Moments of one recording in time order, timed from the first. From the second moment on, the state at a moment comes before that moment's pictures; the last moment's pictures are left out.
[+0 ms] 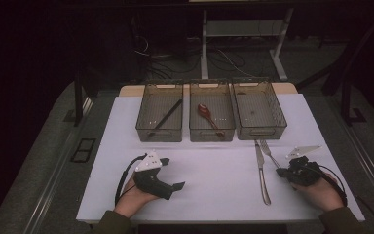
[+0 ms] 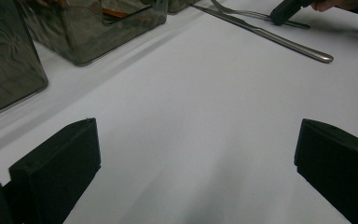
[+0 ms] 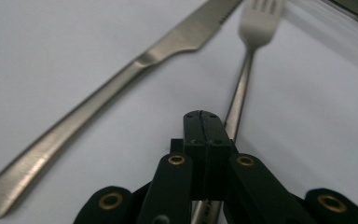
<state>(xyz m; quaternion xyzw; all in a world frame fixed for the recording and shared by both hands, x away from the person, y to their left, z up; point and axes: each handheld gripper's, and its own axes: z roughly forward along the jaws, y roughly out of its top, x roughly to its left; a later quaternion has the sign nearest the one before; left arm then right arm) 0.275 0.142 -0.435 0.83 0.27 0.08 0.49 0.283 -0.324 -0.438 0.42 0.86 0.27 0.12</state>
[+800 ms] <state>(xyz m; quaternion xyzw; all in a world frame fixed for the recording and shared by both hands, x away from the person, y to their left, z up) 0.275 0.142 -0.436 0.83 0.27 0.08 0.49 0.303 -0.343 -0.412 0.45 0.85 0.27 0.10</state>
